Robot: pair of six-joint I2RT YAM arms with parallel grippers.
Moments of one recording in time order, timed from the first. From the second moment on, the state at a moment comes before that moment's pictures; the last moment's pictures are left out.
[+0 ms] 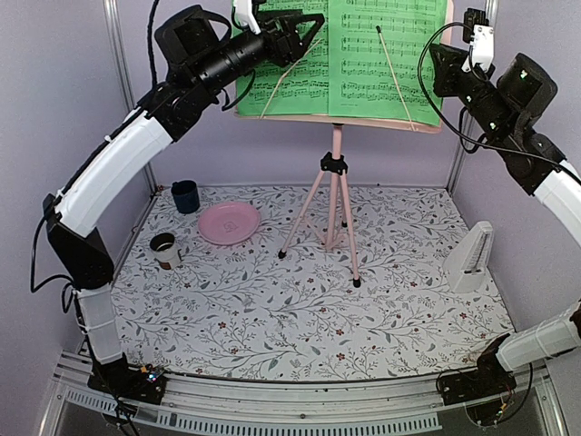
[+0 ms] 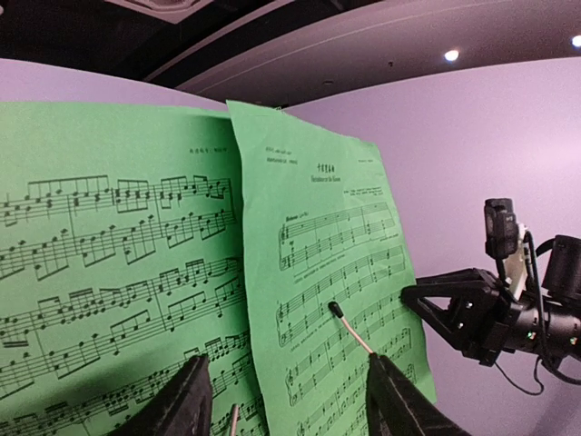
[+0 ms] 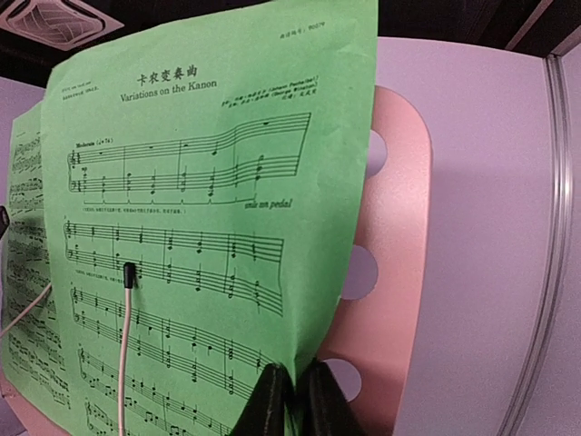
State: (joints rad) left arm -0.81 1.95 2.38 0.00 0.20 -0.01; right arm 0.56 1.28 1.56 0.11 0.26 -0.15
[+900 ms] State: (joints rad) left arm -0.81 1.65 2.04 -0.02 0.13 0.02; right arm 0.56 1.23 1.55 0.07 0.35 -0.19
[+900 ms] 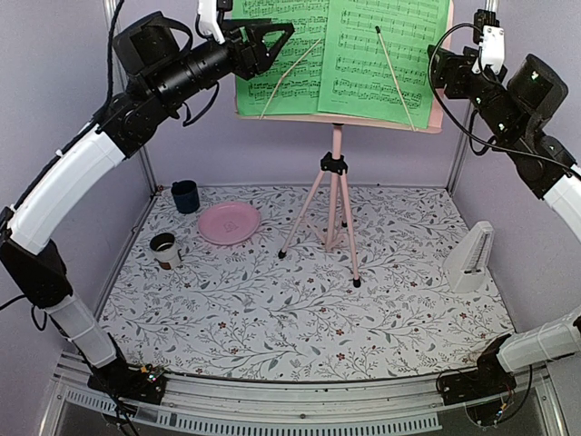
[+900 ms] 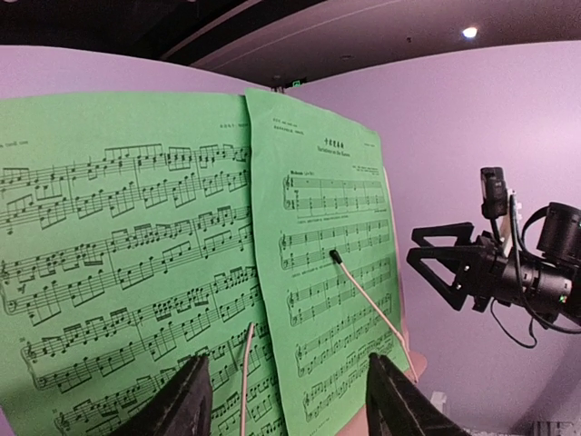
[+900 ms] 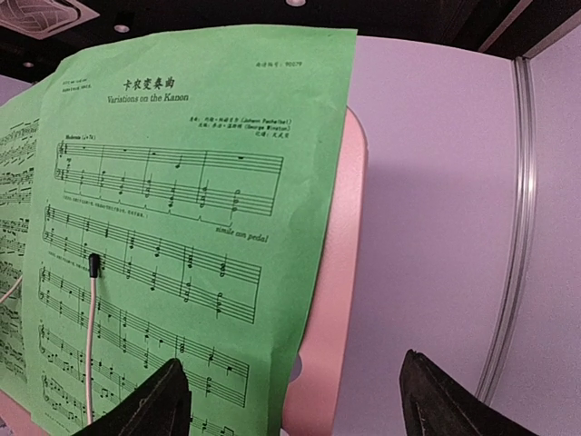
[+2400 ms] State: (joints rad) left arm -0.83 1.48 1.72 -0.02 0.01 -0.02; right arm 0.46 1.28 1.55 0.02 0.27 -0.15
